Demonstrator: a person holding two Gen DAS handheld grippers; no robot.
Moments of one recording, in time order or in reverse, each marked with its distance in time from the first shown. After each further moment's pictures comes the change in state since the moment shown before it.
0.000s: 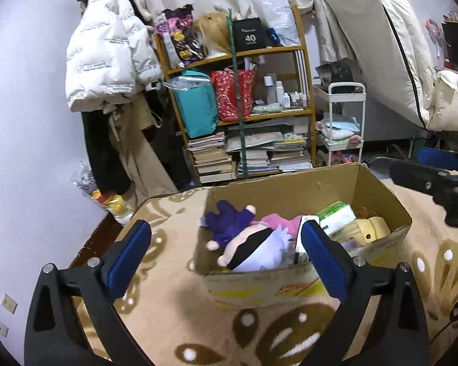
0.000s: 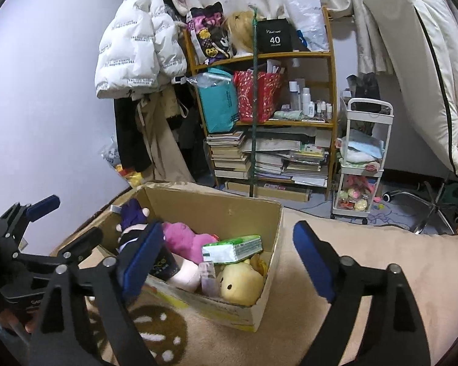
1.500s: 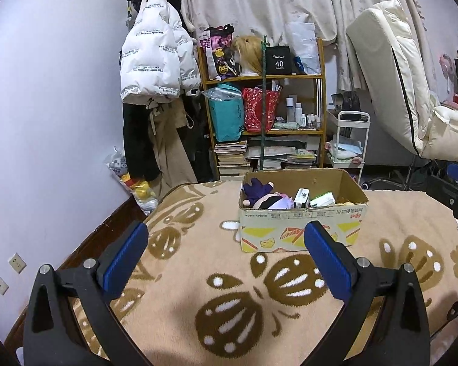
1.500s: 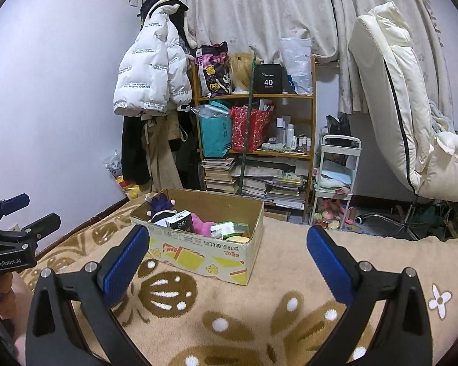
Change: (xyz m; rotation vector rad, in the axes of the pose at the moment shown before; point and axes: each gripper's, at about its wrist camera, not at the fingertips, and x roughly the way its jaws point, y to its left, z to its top) left arm -0.152 0.041 -0.041 -0.130 -0.042 0.050; right arm -0.144 0.035 -0.038 -0.071 -0.146 -0.084
